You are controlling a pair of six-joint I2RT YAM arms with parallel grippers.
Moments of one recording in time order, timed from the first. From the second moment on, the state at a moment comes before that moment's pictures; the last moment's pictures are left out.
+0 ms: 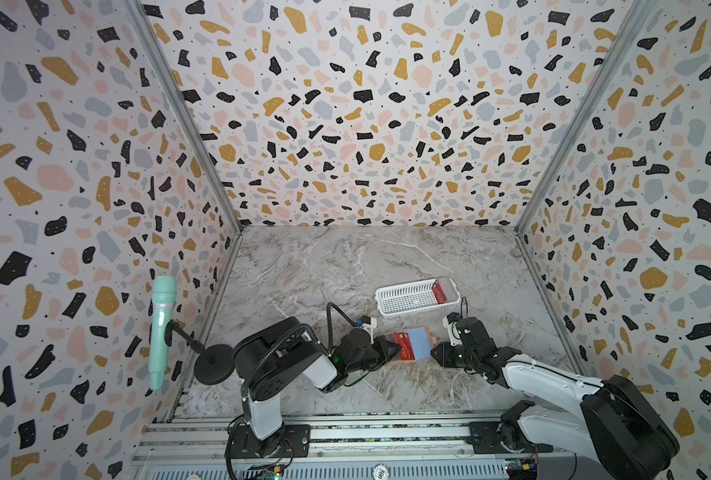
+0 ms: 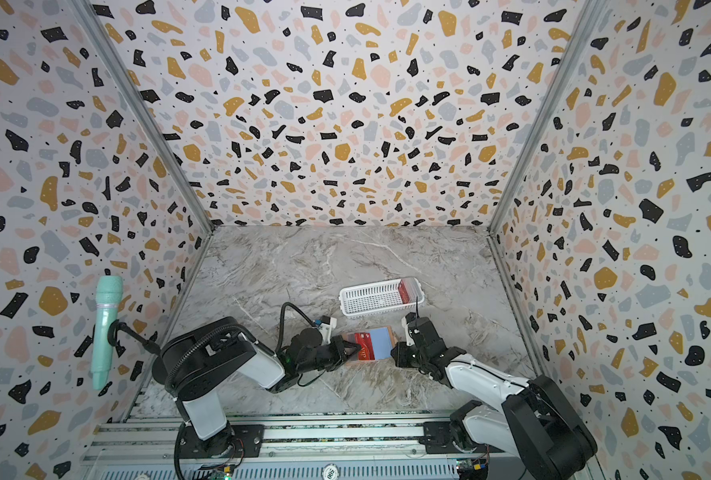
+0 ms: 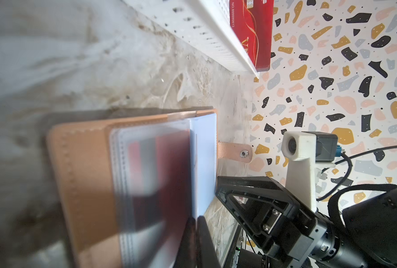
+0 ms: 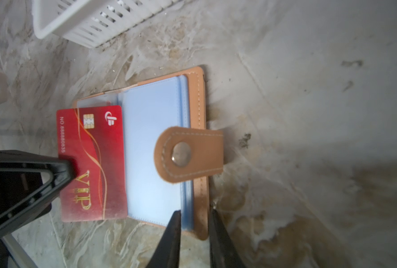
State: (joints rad) left arm -0.88 1.81 0.43 0.97 0.25 -1.31; right arm 0.53 1.16 0.33 -0.08 -0.22 0.53
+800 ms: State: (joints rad) left arm -0.86 1.83 0.46 0.93 0.27 -1.29; right arm 0.53 1.16 0.33 -0.08 -0.22 0.53
